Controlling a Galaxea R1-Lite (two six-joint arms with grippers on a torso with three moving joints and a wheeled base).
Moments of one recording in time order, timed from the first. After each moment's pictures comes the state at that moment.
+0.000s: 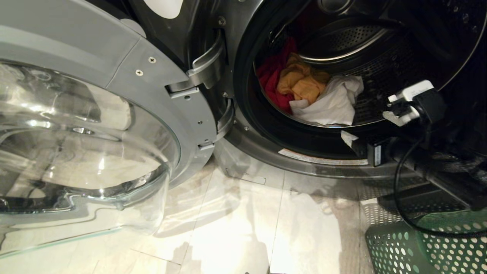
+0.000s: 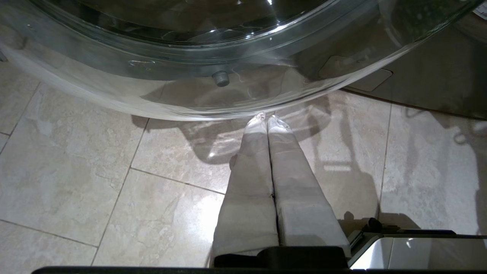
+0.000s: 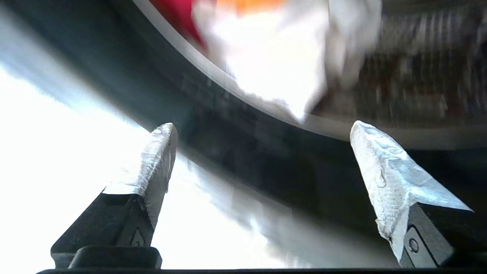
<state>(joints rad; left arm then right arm) 0.00 0.00 0.00 -0.03 0.00 -0.03 0.39 1.45 -0.70 -0.78 -0.22 -0.34</state>
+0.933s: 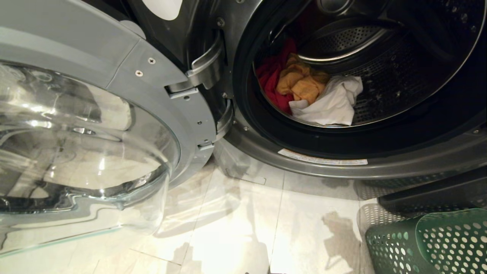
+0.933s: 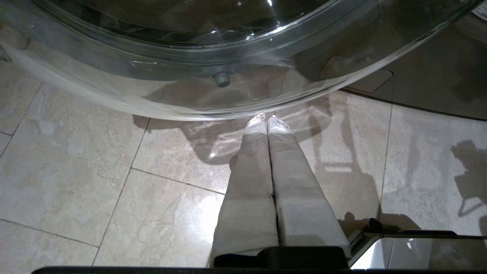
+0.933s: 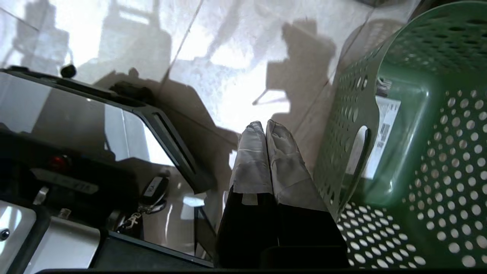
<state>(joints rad) 0.00 0.00 0.00 -0.03 0.00 -0.03 0.36 0.61 -0.08 -0.06 -0.11 -0.01</state>
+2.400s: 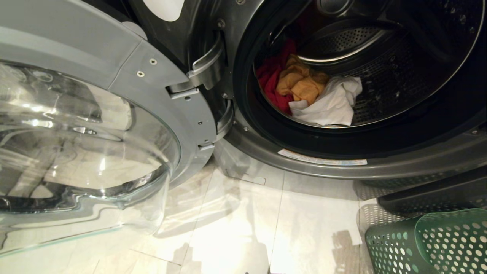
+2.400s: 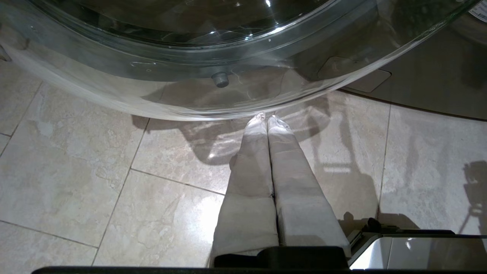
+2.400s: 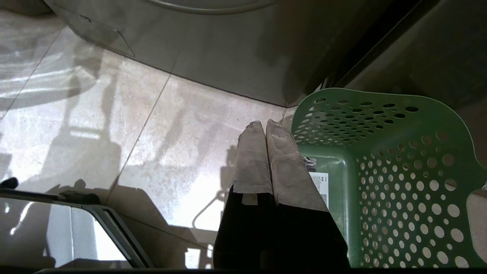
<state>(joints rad) 0.00 0.00 0.00 -0.03 0.00 -0.03 0.01 0.01 0.00 0.04 0.03 -0.13</state>
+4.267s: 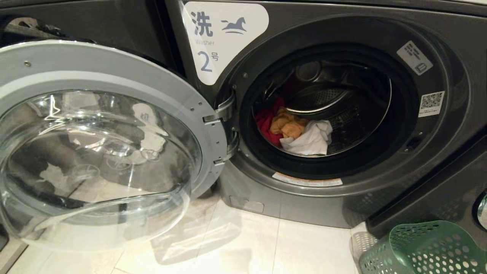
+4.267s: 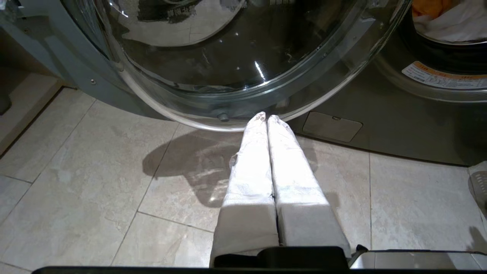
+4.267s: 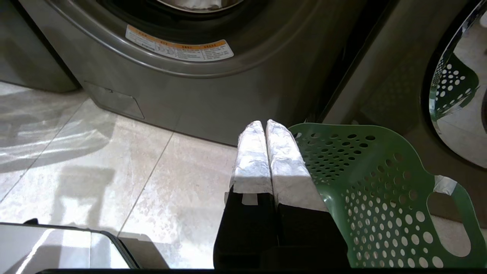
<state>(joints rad) 0.00 0.00 0.00 -0.02 0.00 -0.03 0.01 0.00 0.00 0.04 0.01 -0.09</state>
